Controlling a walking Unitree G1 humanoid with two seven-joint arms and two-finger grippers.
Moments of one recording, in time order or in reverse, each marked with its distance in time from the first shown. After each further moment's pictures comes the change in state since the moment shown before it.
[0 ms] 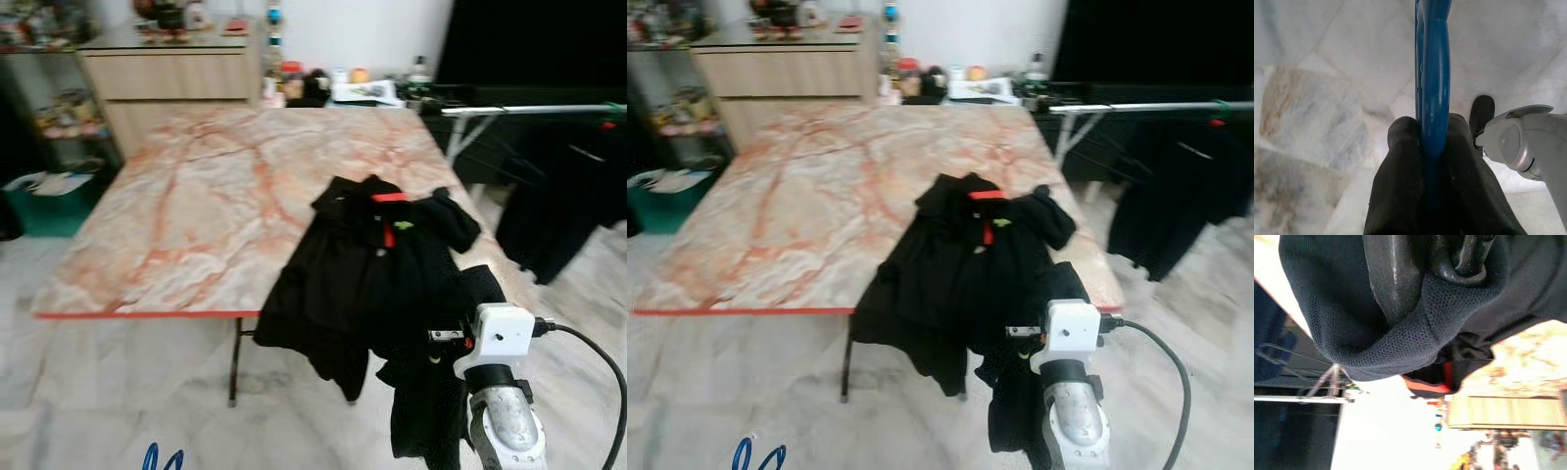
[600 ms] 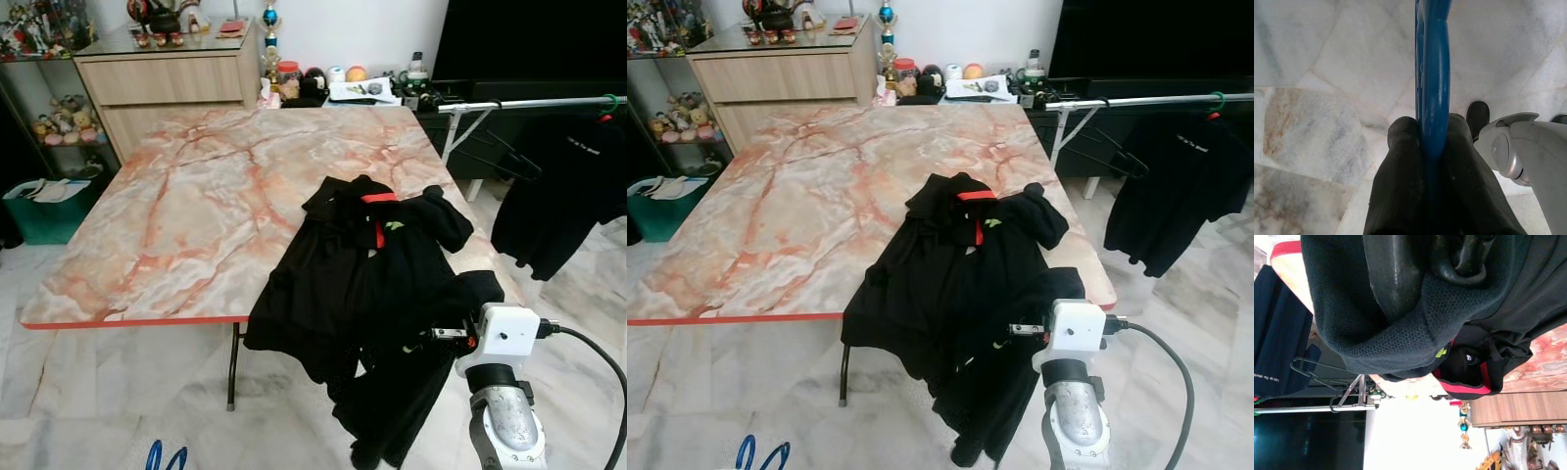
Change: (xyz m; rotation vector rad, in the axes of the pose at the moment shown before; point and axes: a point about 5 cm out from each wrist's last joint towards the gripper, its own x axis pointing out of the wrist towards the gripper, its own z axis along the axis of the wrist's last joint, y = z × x) left arm 0.001 -0.004 0.003 0.002 -0.006 -0.014; right arm 0.000 -0.004 -0.001 0.015 0.011 -0.047
